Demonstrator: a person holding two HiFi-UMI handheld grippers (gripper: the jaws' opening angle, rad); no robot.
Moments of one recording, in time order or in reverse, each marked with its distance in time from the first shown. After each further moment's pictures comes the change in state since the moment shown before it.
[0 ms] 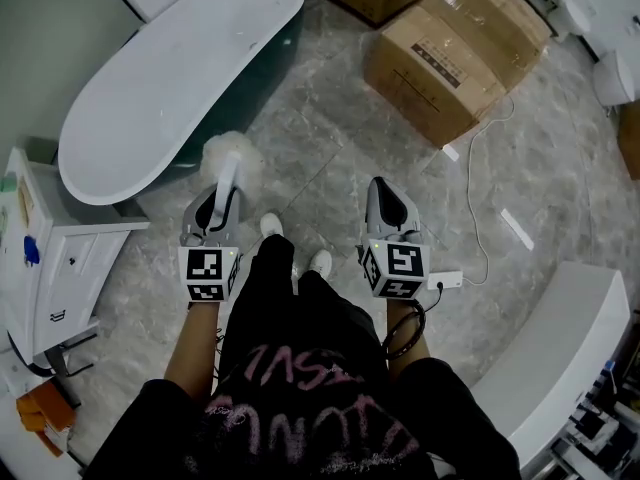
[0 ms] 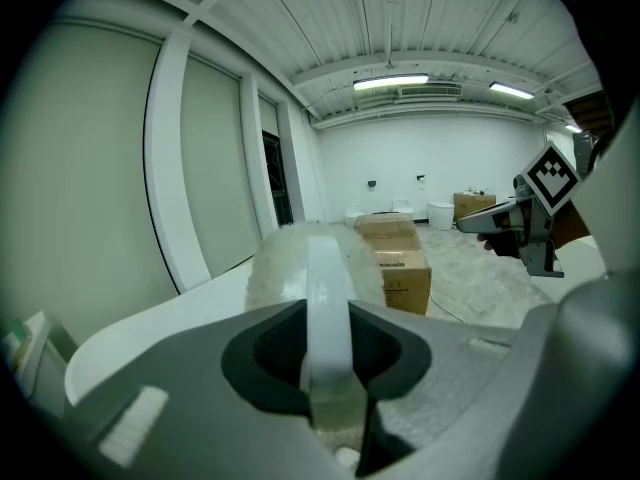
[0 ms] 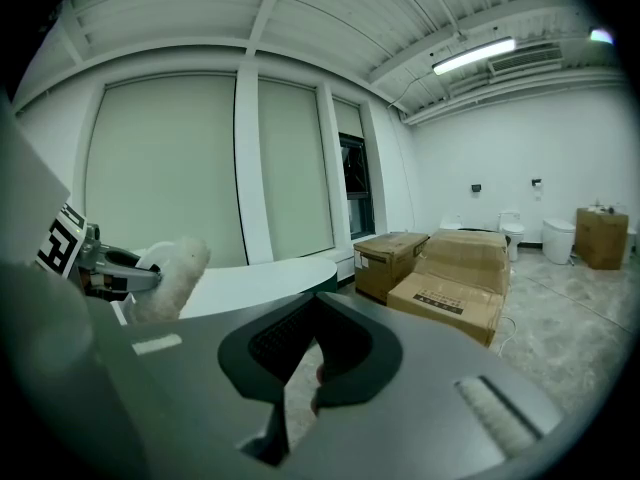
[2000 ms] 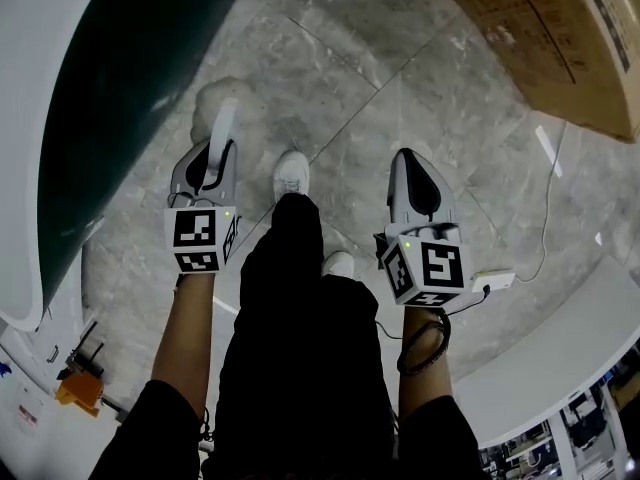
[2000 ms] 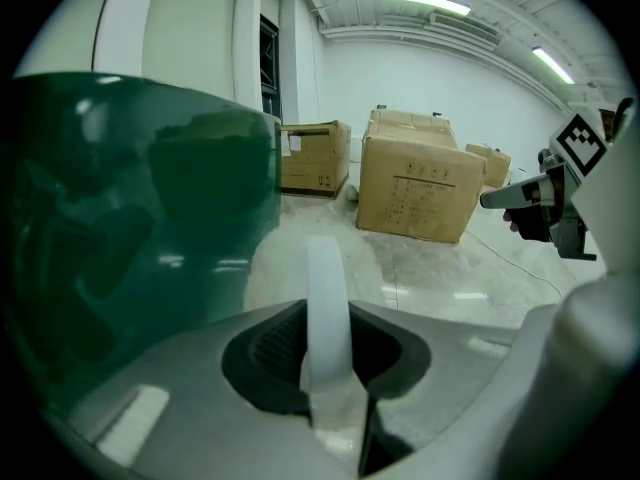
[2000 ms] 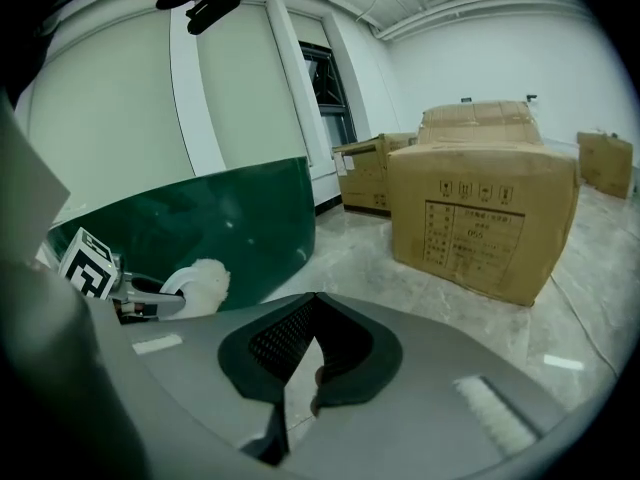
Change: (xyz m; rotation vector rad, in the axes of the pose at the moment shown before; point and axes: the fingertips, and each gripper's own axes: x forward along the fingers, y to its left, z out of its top) left arm 0.443 0.040 -0.372 -0.073 0.352 -0.112; right arm 0.374 -0.086 -0.362 0.170 0.290 -0.028
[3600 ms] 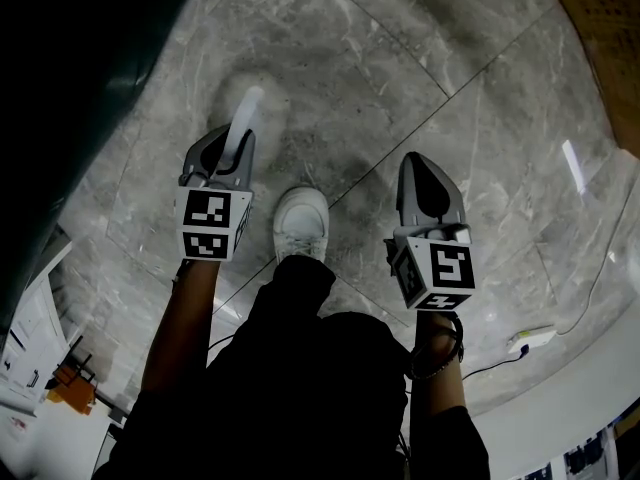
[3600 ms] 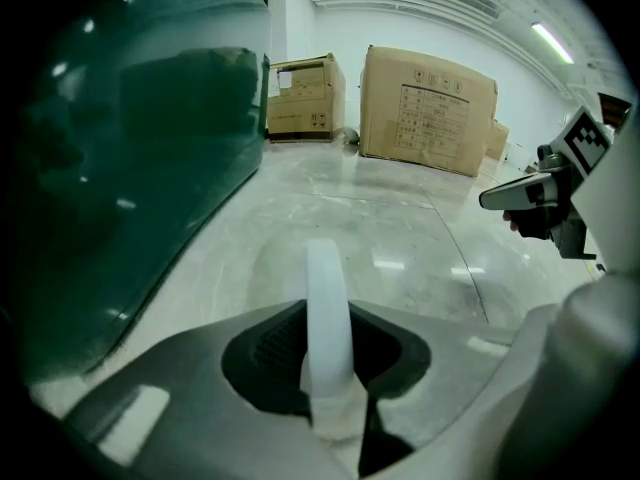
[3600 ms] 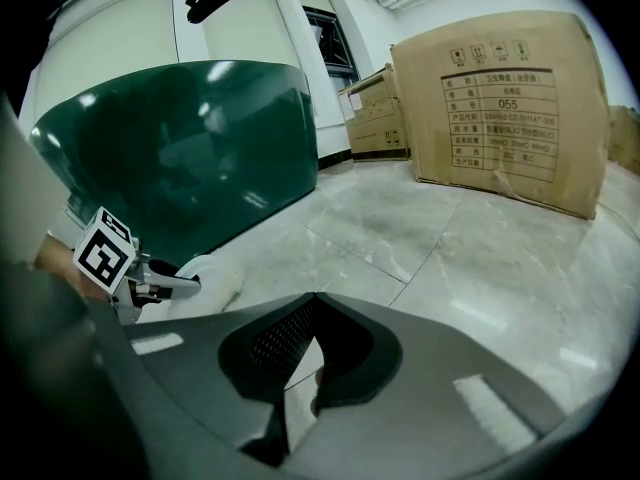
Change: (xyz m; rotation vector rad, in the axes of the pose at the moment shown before) left arm 0.217 0.020 -0.209 0.053 0.103 -0.029; right arm 0.192 -0.026 -0.240 -0.034 0.101 0.072
